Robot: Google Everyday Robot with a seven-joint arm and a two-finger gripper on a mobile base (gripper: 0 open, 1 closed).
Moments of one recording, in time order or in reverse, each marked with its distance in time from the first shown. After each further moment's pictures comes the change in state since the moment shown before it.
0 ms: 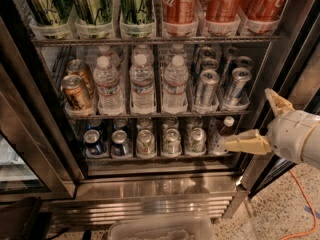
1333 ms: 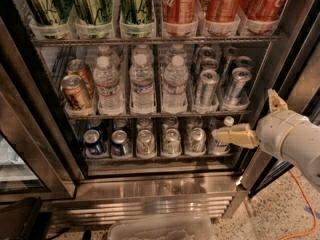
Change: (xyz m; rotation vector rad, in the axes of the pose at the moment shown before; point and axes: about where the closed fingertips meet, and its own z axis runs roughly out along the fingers) arm 0.010 -0.016 0.017 0.188 0.069 0.071
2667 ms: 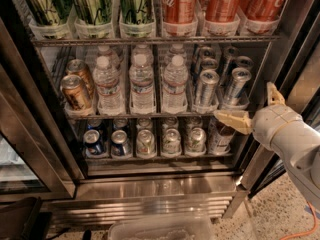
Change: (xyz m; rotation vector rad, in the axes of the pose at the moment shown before) arm -0.005 -0.032 0.030 0.141 -0.143 0.061
